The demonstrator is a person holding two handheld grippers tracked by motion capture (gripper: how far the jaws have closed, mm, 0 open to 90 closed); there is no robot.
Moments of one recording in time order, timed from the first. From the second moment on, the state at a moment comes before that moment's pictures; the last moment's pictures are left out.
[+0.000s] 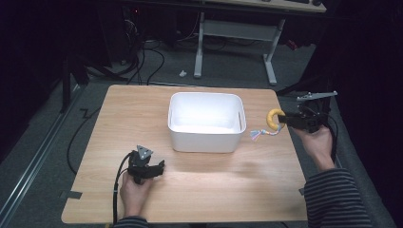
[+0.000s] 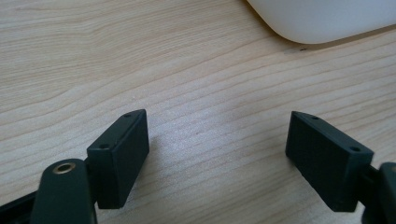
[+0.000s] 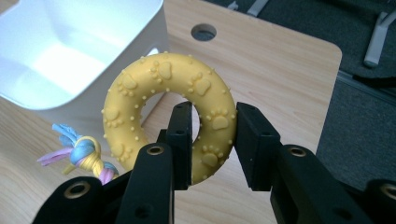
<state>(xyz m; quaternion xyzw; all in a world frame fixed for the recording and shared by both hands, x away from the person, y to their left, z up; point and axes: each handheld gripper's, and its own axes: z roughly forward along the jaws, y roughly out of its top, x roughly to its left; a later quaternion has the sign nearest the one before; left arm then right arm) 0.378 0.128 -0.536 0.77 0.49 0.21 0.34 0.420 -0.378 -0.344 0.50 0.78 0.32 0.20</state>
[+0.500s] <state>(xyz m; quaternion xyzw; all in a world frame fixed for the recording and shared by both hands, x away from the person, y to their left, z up) 0.378 0.128 -0.536 0.77 0.49 0.21 0.34 0.428 -0.363 -0.333 0.50 0.79 0.31 0.21</state>
